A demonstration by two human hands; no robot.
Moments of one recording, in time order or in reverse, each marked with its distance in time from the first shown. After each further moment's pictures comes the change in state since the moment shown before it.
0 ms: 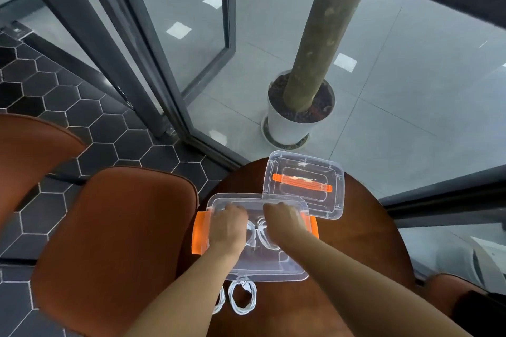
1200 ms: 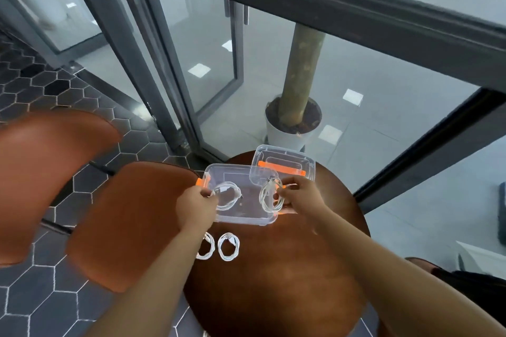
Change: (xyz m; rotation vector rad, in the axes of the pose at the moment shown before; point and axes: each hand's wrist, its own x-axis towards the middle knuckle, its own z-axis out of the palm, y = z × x) left_hand -0.151 0.004 -0.057 -0.883 0.376 -0.486; right_hand -0.161 0.065 -0.036 1.318 0.204 0.100
